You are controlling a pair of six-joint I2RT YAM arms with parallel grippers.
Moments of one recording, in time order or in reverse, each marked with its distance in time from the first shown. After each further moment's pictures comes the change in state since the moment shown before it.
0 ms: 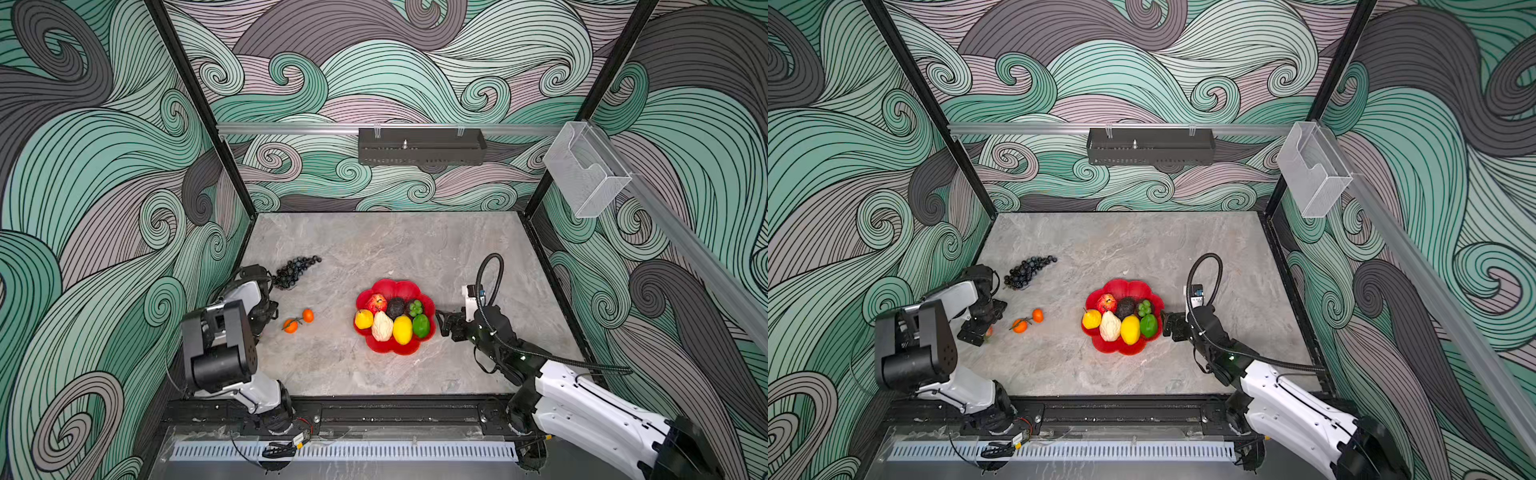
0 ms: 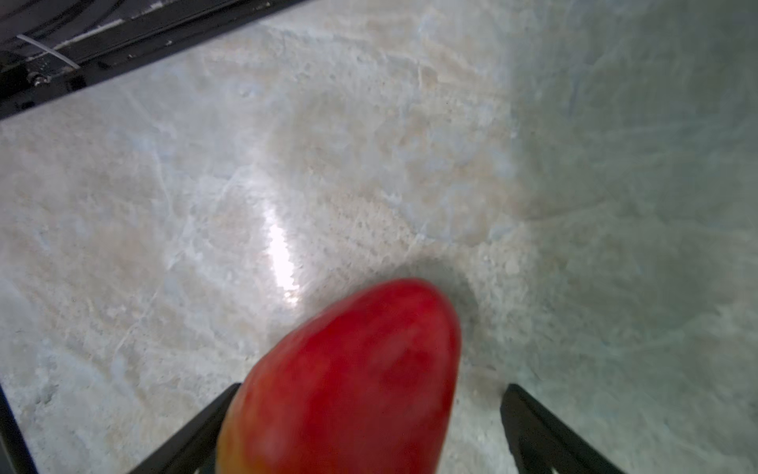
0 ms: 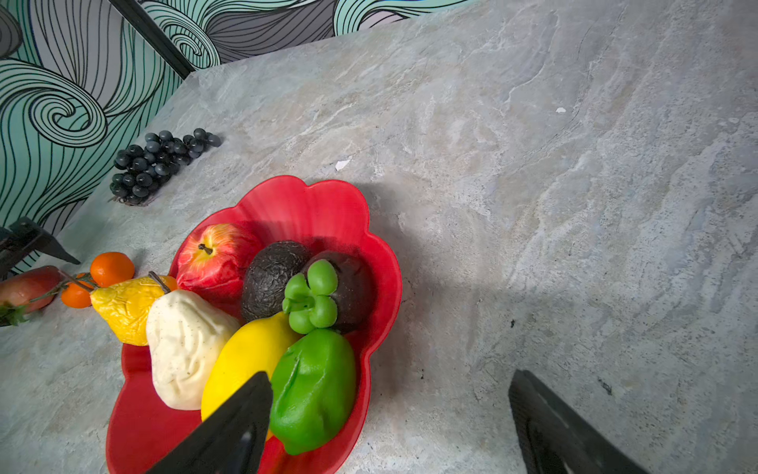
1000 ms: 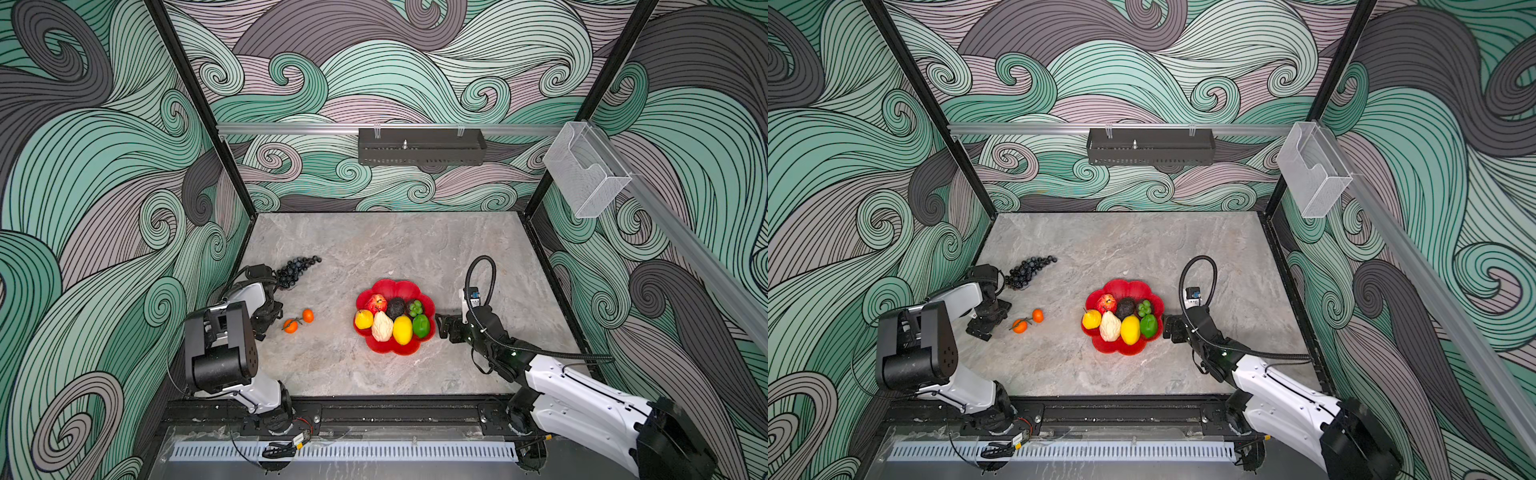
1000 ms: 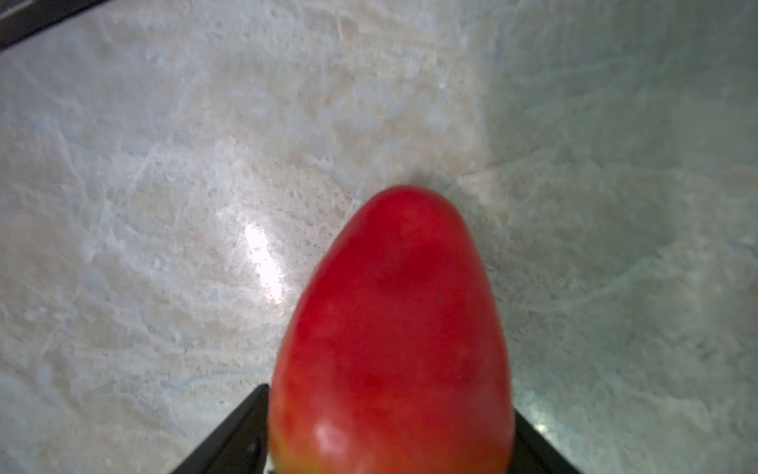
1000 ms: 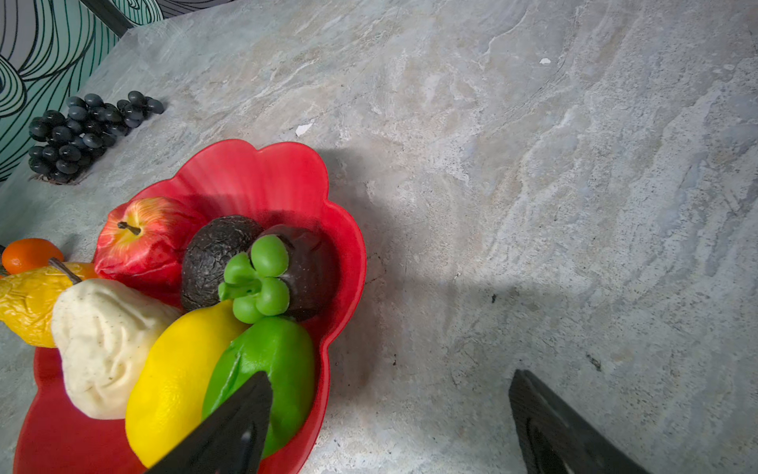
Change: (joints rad) left arm -0.053 -0.066 -0.069 0.073 0.037 0.027; right arm -0.005 0.120 -0.020 0.032 0.026 0.016
